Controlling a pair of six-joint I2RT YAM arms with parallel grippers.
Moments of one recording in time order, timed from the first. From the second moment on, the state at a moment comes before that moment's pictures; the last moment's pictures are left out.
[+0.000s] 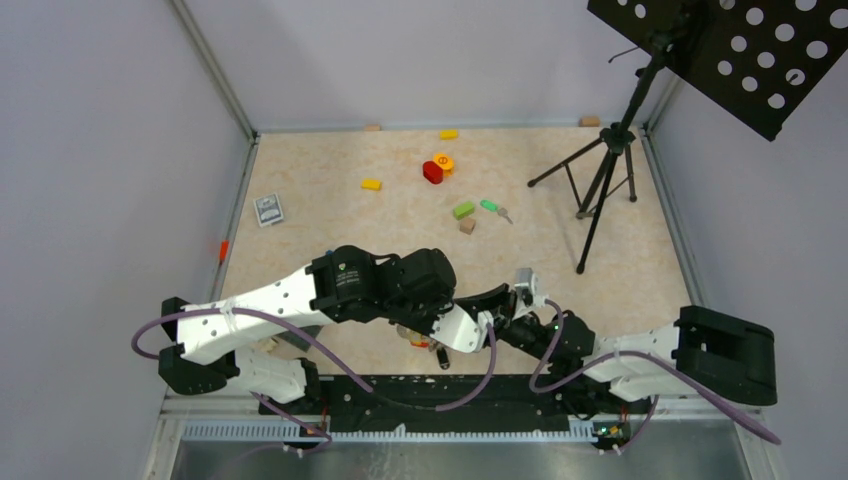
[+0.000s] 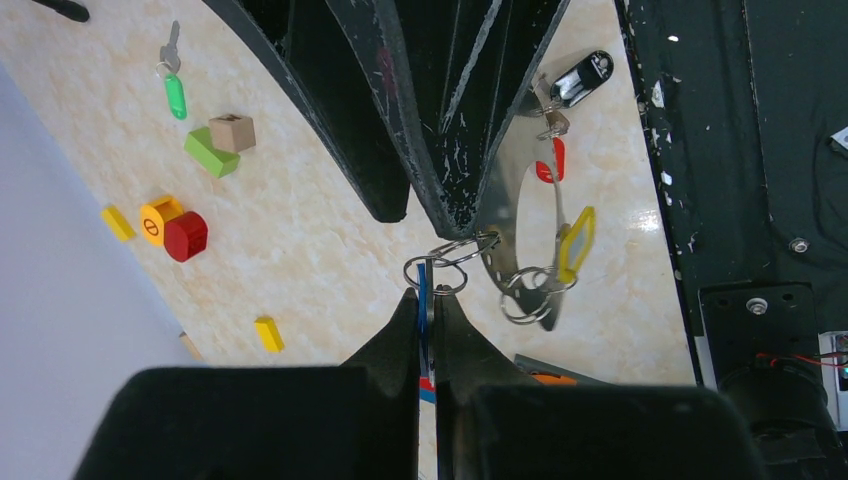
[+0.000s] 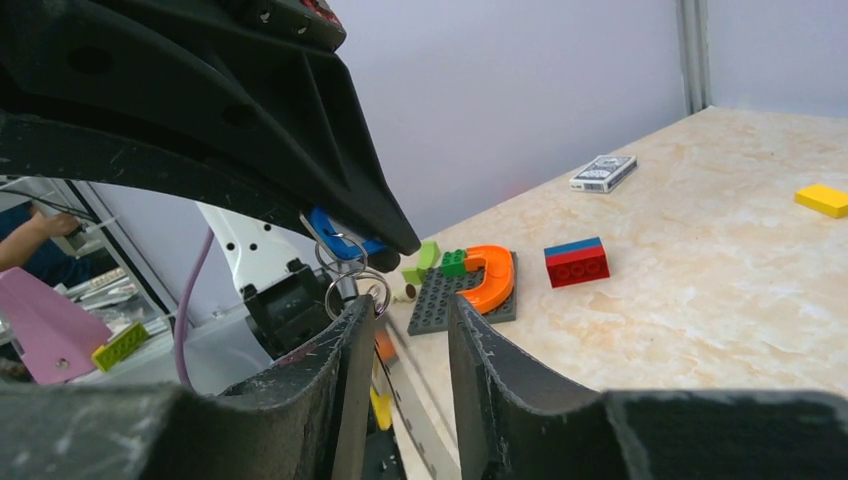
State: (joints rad) left arm -1.31 1.31 1.51 -1.22 -0.07 0.73; right arm 1.23 1.15 0.13 1.41 0.06 0.34
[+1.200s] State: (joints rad) left arm -1.32 1.26 1.46 -1.14 -0.14 0.82; right arm 1.23 1.04 0.12 1.34 0.03 0.29
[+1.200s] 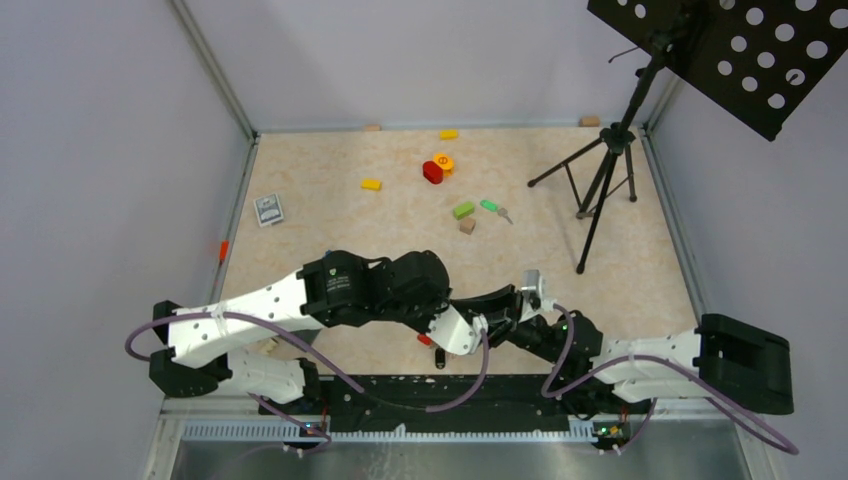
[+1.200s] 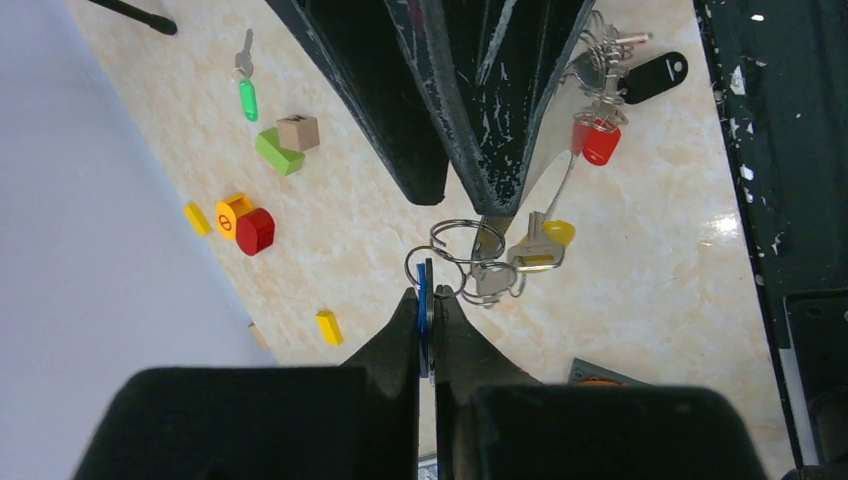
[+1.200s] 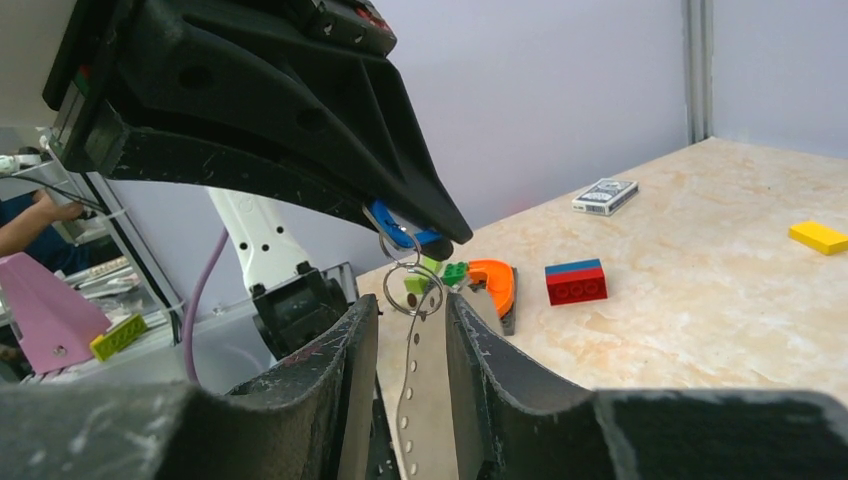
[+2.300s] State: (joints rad) left arm -1.32 1.21 1.39 -1.05 -0.18 0.90; right arm 1.23 1.08 0.12 1.36 -0.02 0.30
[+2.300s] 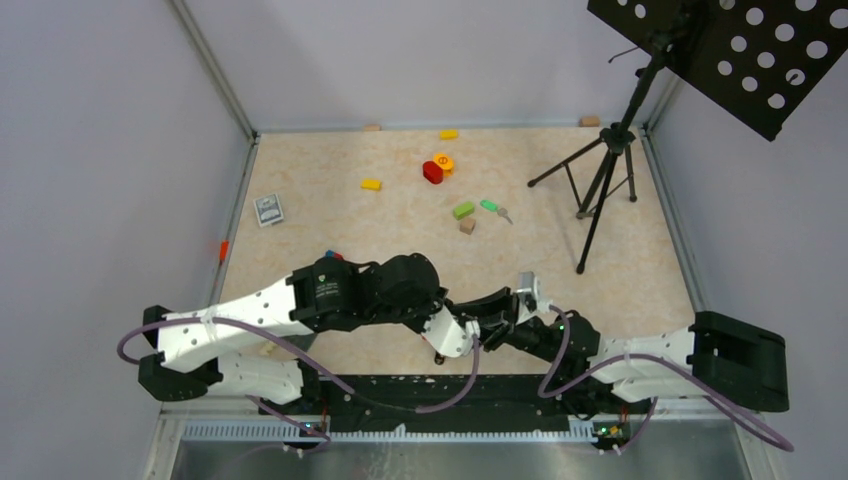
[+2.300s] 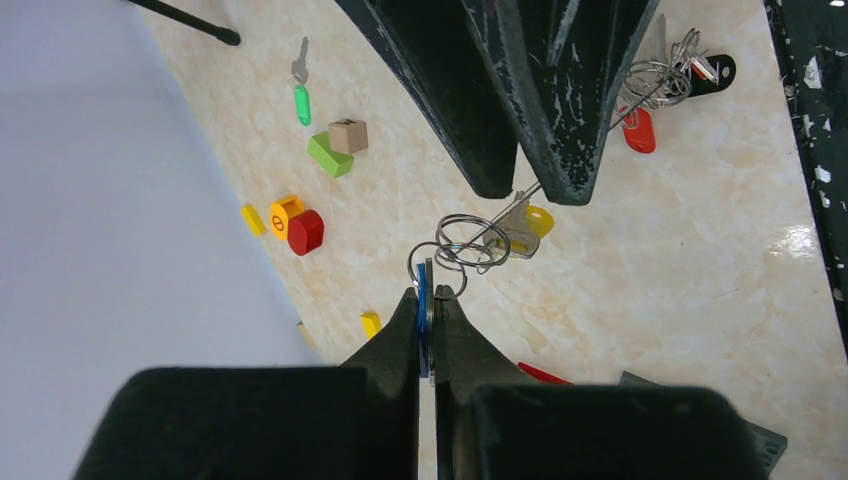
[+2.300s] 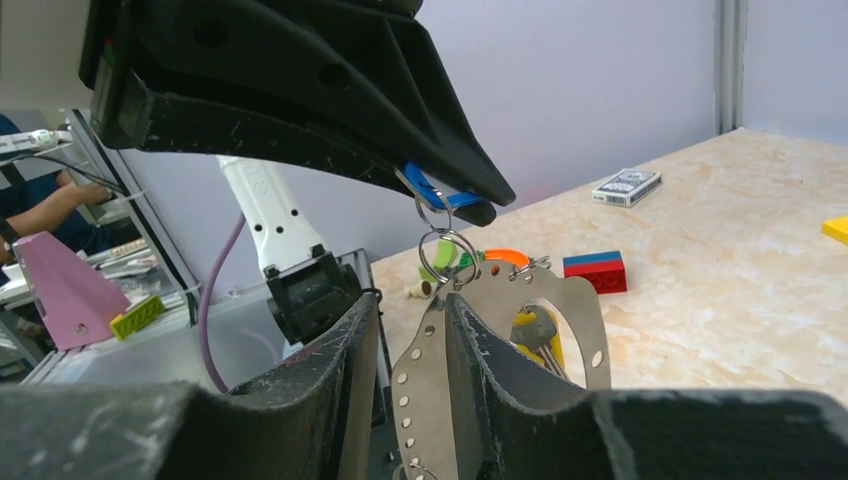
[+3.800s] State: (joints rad) left arm -1.33 0.88 1.19 -0.67 -0.17 1.71; right arm 1.23 0.65 0.39 0.64 -0.10 0.01
